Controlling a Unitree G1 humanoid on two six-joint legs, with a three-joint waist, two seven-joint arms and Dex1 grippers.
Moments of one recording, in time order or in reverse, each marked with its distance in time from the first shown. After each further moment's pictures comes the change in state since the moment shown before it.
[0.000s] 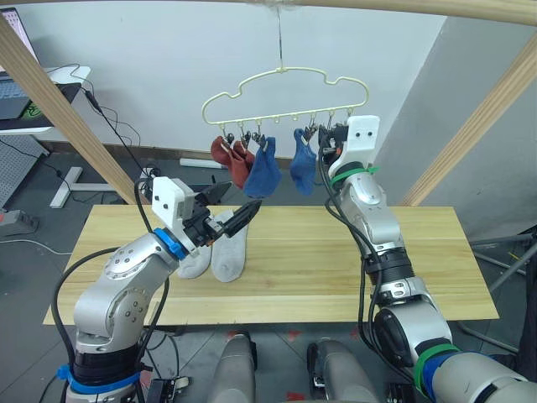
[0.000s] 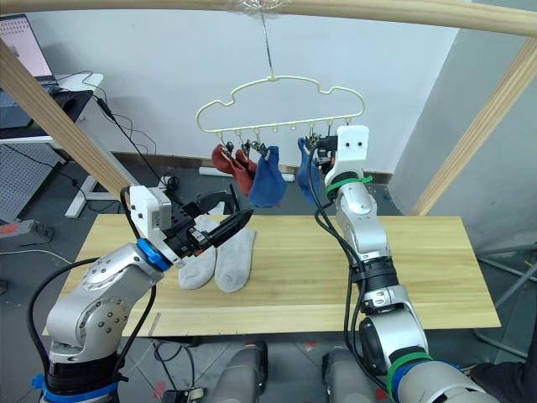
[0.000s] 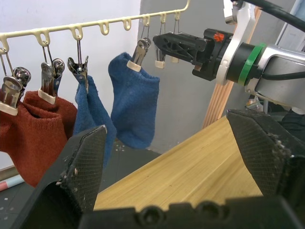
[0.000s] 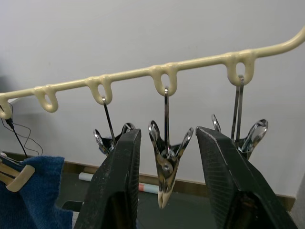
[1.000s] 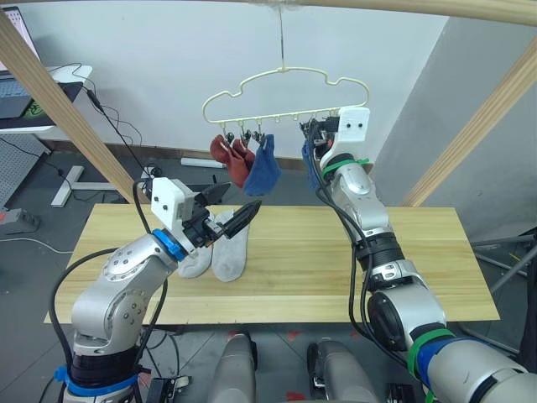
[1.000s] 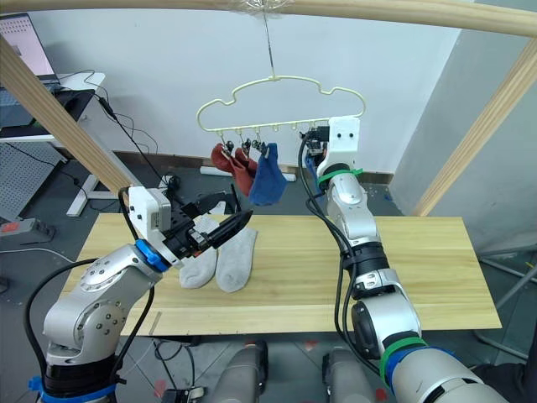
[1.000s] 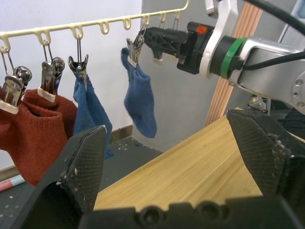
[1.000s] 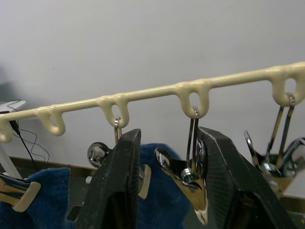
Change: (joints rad) left arm 0.011 0.007 -0.001 -0.023 -0.001 0.000 0.007; right arm -0.120 0.029 -0.037 0.197 0.006 -0.086 0.006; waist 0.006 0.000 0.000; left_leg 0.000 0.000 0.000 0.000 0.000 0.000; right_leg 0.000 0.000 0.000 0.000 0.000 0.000
